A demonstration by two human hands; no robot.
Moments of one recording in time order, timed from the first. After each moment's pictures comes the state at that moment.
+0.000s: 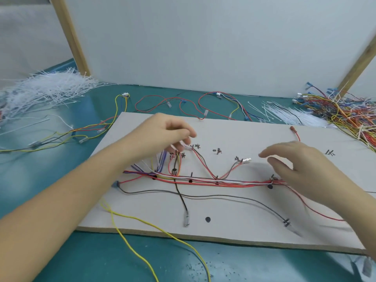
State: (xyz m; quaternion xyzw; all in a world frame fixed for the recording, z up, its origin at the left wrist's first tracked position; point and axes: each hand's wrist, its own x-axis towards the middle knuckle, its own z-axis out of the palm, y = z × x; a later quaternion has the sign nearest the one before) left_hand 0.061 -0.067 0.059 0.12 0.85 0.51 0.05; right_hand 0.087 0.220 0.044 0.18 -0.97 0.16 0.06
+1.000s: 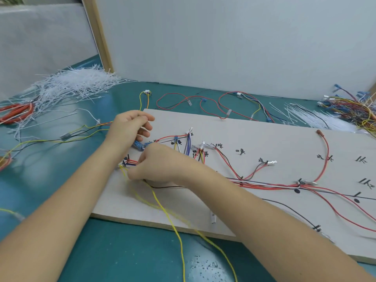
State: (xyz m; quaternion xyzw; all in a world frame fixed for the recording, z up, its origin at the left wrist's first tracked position) left_hand 0.039 -0.162 0.011 -0.10 0.77 0.62 -0.13; right_hand 0.081 -0.035 0.037 0.30 -0.88 0.31 -0.21
